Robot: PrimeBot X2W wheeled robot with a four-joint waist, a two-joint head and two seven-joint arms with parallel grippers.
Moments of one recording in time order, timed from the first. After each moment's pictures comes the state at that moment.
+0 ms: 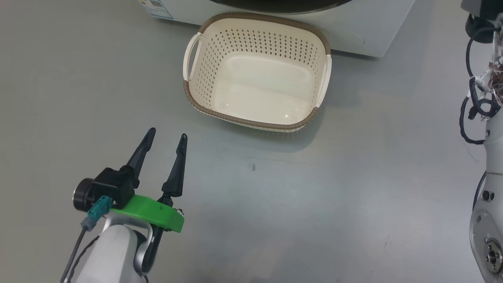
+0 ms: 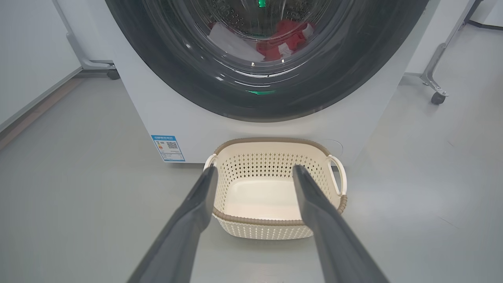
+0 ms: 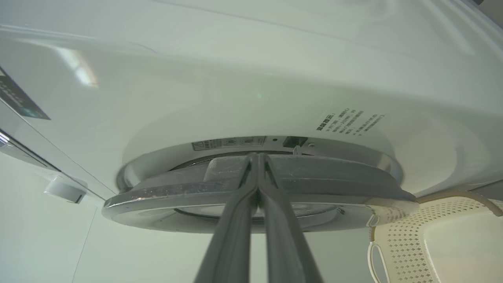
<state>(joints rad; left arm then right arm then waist) -0.29 0.04 -0.26 0.27 -0.35 -0.13 -0.25 -1.01 -0.13 -0.04 0.40 1.38 -0.13 0.31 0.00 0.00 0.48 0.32</state>
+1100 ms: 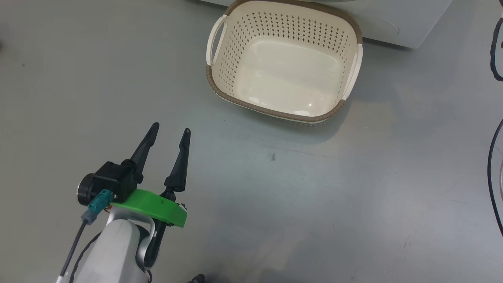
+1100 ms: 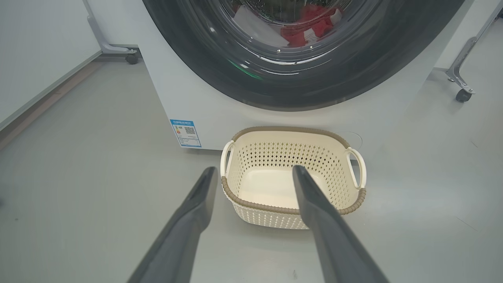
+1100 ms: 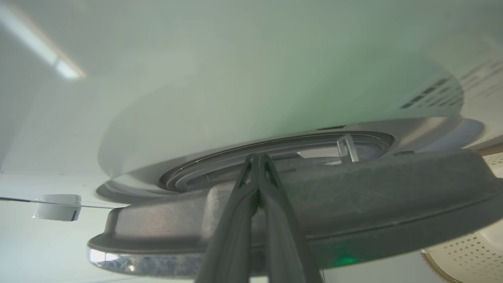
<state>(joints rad) -0.32 0.03 -0.28 0.29 -0.39 -0.13 -0.25 -1.37 -0.14 -0.07 0.81 1.39 -0.13 0.46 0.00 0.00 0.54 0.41</state>
